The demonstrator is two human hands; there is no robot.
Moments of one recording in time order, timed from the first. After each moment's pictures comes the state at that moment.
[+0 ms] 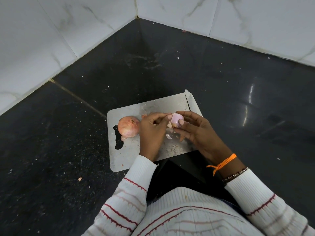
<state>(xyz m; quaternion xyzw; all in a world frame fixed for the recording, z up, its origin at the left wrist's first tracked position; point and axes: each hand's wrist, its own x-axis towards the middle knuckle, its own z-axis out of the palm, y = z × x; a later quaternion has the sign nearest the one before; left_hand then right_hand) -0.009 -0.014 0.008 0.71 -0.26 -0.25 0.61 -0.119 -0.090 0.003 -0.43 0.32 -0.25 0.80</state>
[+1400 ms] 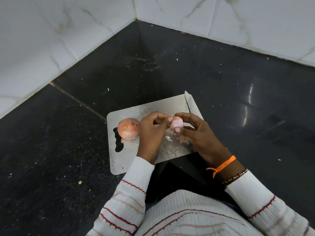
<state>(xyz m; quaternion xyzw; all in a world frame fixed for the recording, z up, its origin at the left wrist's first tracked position) -0.005 -0.016 0.014 0.71 -0.26 -0.28 0.59 -0.121 -0.090 -0.003 -0.53 0.33 -0.24 0.74</state>
